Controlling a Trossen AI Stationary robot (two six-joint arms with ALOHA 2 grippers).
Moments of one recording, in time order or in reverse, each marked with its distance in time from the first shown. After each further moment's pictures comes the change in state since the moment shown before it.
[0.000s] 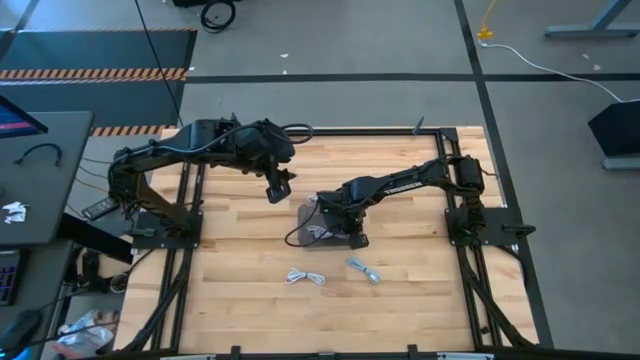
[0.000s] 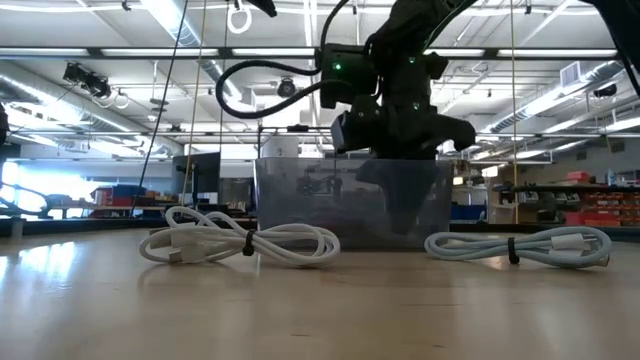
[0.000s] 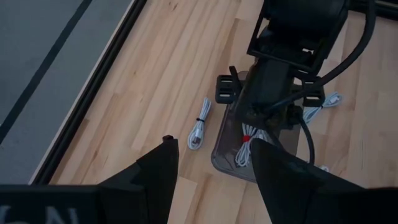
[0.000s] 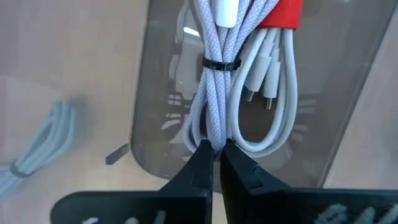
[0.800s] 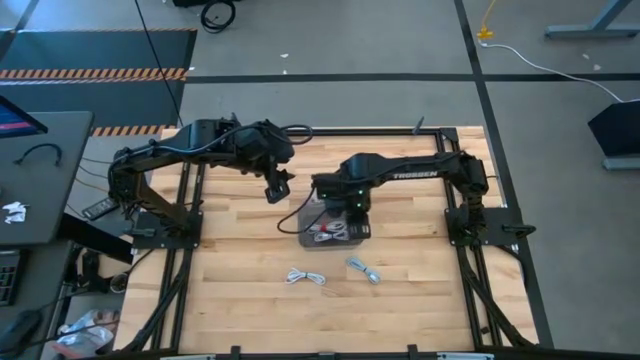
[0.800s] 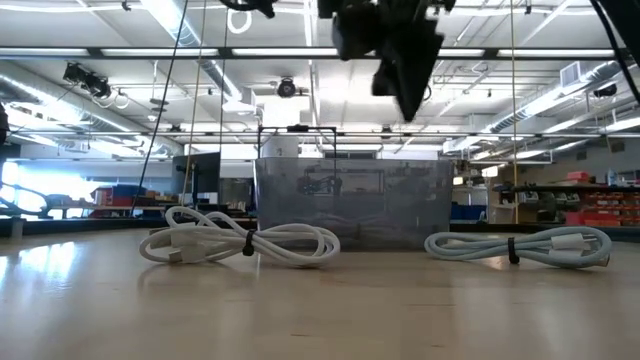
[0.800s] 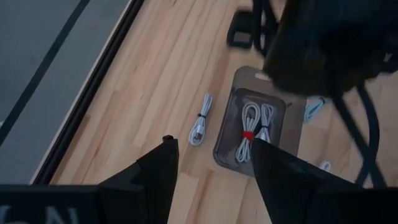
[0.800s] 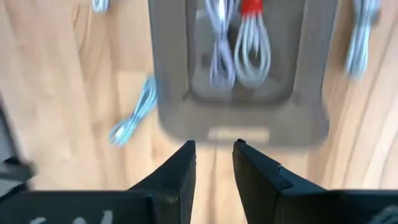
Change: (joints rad) left arm 0.000 0.000 0.000 -0.021 0.000 0.008; right arm 0.020 -0.027 0.493 -0.651 -0.018 0.250
